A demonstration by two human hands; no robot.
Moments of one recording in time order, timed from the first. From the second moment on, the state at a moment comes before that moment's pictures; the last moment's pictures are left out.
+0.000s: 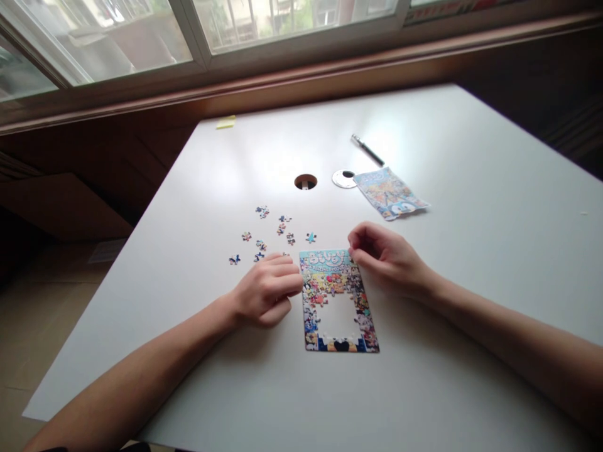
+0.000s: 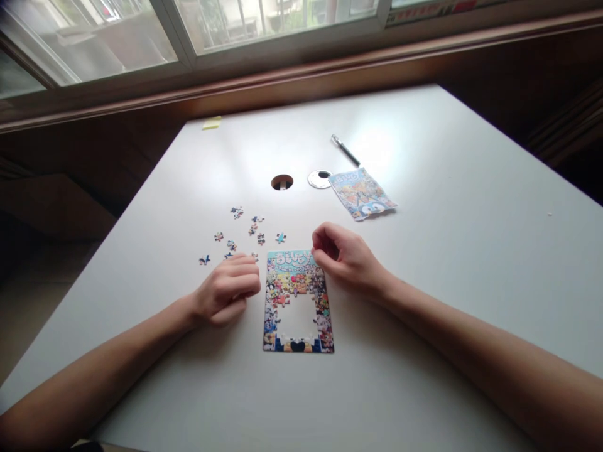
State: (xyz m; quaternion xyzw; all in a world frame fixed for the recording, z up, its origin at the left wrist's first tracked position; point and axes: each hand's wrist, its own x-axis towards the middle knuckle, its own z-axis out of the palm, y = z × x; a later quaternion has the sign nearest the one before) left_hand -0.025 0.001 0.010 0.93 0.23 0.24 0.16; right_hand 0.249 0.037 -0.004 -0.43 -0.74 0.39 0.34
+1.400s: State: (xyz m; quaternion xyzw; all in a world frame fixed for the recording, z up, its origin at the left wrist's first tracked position) left_hand -0.057 0.044 0.003 0.90 0.40 0.19 0.02; right_hand 0.247 0.036 0.001 -0.42 -0.73 0.41 0.35
